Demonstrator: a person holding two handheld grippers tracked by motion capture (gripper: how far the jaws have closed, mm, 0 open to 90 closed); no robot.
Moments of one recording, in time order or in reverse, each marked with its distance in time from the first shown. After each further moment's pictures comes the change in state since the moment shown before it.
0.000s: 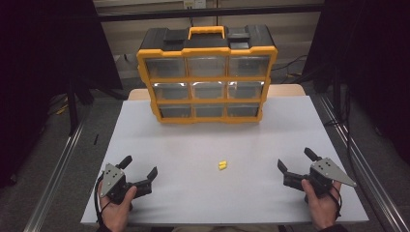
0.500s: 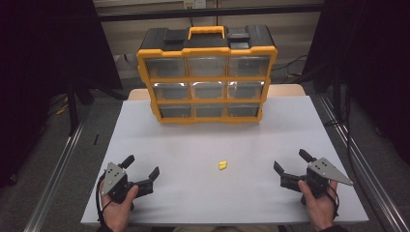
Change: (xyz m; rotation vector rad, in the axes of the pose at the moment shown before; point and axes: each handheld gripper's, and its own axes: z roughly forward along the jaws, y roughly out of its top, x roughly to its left) left arm -0.002 0.001 0.003 0.012 -0.027 -0.014; right arm 0.007 -0.002 0.004 0.023 0.052 0.034
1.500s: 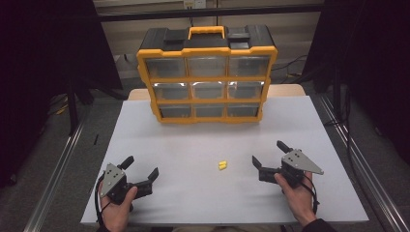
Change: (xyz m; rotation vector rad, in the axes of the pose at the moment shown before) left arm 0.000 0.000 -0.003 0.002 -0.003 0.003; right arm 0.038 0.012 0.045 -0.024 0.083 -0.077
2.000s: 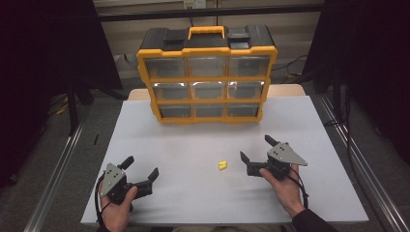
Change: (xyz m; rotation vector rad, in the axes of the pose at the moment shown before) left arm 0.000 0.000 0.000 0.002 0.000 0.001; right arm 0.015 0.009 0.030 0.006 0.038 -0.046
